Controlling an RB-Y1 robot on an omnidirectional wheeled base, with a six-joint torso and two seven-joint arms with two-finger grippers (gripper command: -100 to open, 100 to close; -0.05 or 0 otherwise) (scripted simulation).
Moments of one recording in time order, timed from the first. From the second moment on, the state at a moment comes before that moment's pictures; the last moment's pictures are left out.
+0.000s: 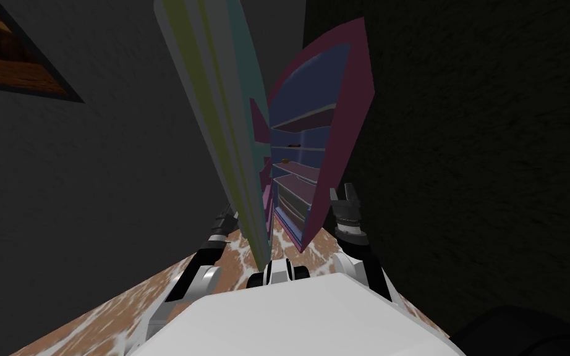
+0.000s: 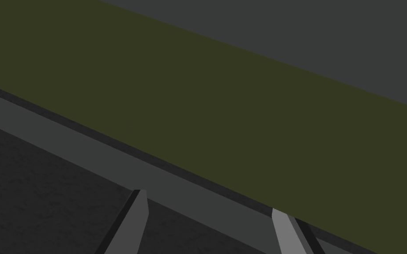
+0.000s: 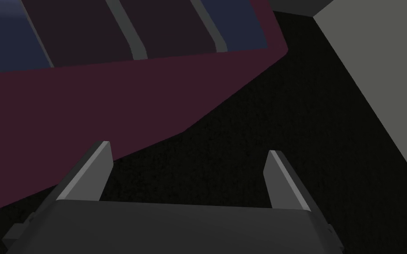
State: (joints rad) left arm 0.39 0.25 -0.05 -1.99 0.16 -0.21 0.38; right arm 0.53 -0.05 0.02 -2.38 -0.06 -0.51 0.07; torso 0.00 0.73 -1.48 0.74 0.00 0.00
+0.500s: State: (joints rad) left arm 0.41 0.31 -0.09 -2.01 0.17 -0.22 0.41; right arm 0.53 -0.05 0.02 -2.38 -0.06 -0.51 0.07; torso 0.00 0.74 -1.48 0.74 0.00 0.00
